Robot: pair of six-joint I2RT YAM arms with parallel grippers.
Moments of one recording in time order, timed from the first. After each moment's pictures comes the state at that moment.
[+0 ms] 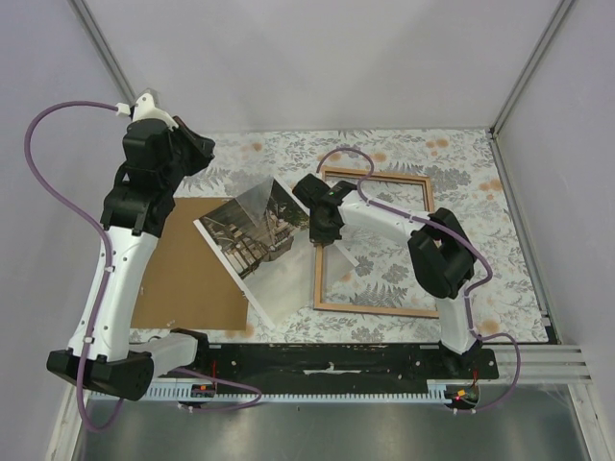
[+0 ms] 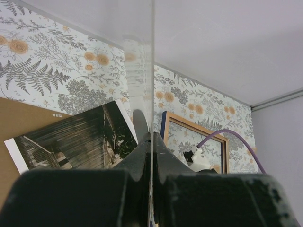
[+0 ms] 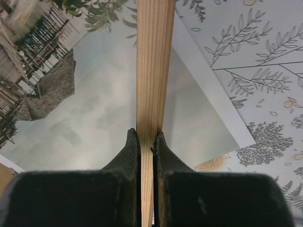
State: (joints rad) left arm -0.20 1.17 1.50 -0.59 -0.10 -0.60; right arm 0.78 2.02 1.61 -0.83 0.15 0.77
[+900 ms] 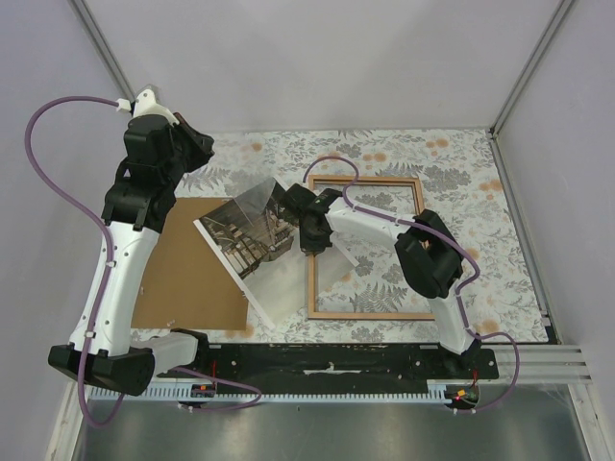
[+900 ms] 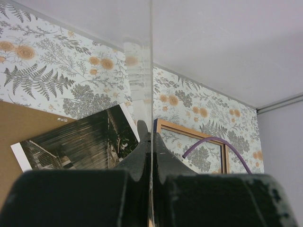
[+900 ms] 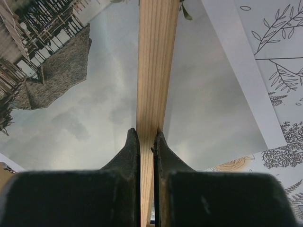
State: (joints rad) left arm -0.20 1.20 1.53 -0.60 -0.12 -0.57; right arm 0.85 2.09 1.66 -0.84 0.15 0.77
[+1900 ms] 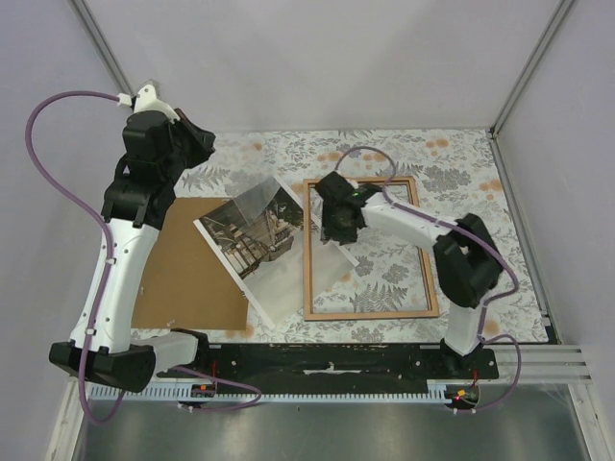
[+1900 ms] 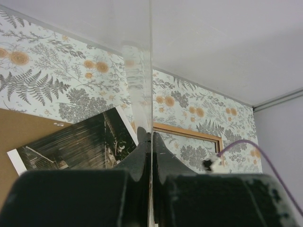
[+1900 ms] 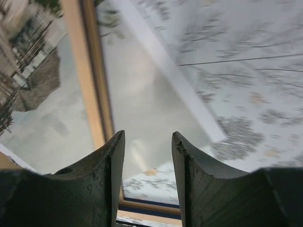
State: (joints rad) left arm -0.20 1.21 1.55 -0.59 -0.11 -0.56; right arm 0.76 1.94 1.50 -0.73 0.12 0.73
